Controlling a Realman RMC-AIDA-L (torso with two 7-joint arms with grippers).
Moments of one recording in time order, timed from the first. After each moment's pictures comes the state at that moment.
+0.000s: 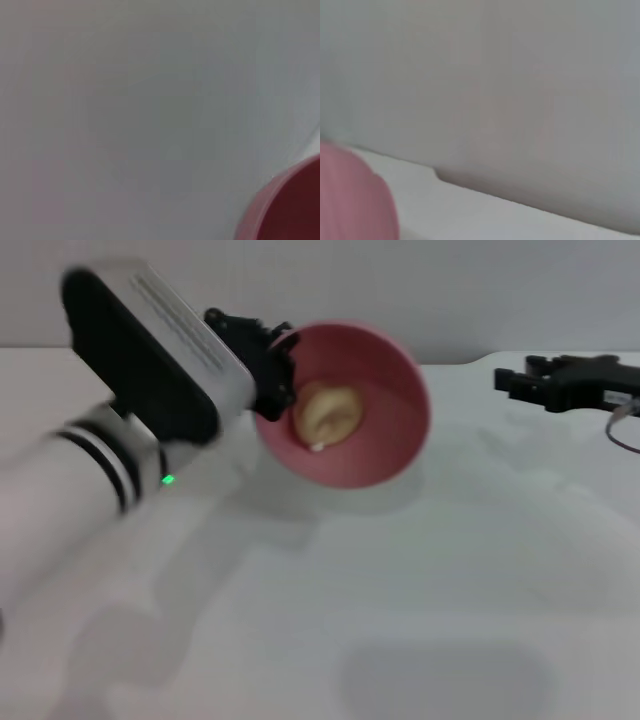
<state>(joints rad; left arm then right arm) -0.11 -2.06 2.00 1.54 -0.63 -0.19 0.90 0.43 2.07 -1.03 -1.00 -1.90 -1.03 1.92</state>
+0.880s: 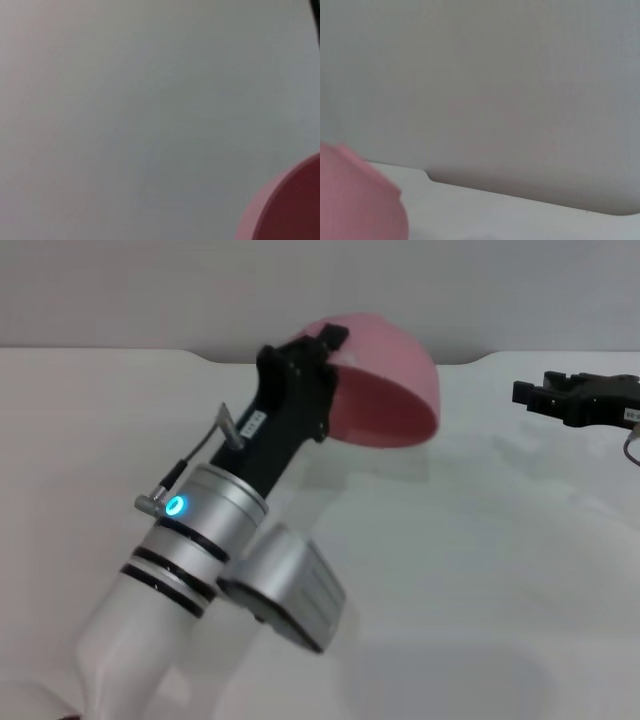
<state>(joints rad) -0.33 -2.08 2.55 0.86 -0.85 0.99 1.62 0.38 2.07 -1.01 -0.98 -1.86 -1.04 1.91</state>
